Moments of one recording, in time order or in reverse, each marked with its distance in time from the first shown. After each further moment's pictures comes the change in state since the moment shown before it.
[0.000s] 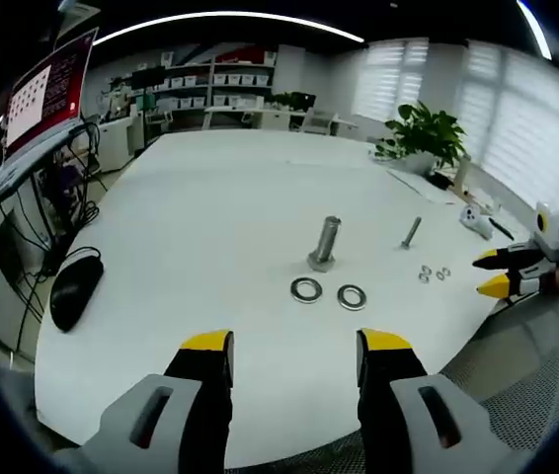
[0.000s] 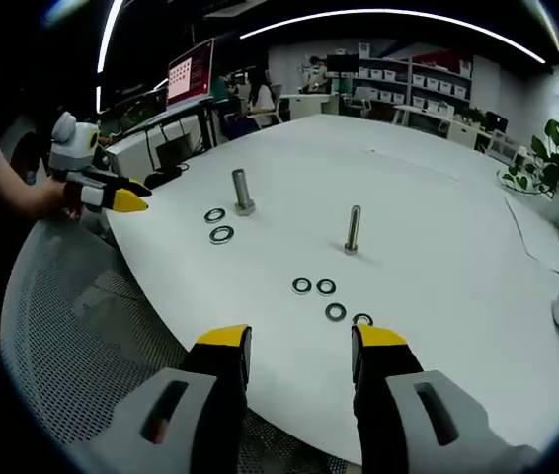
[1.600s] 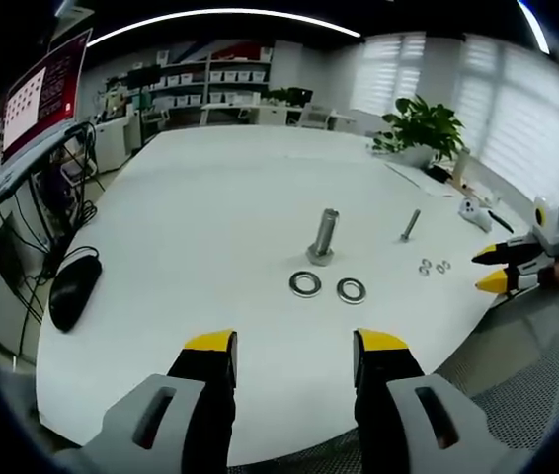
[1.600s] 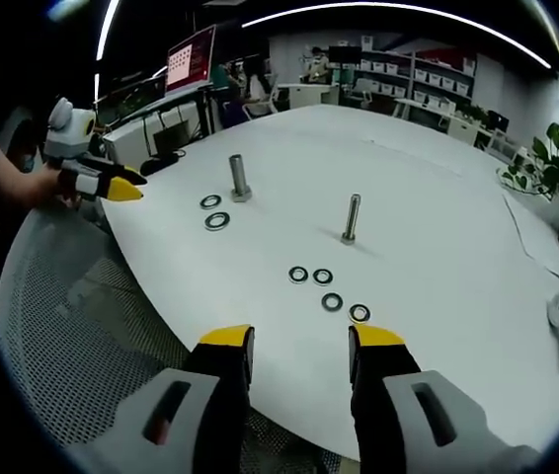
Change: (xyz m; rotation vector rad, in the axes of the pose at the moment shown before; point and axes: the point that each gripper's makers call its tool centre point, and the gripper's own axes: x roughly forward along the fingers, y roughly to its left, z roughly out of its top) left arm 0.002 0.000 -0.005 0.019 0.023 -0.004; right arm 0.002 -0.003 -0.008 -0.024 0.049 -0.025
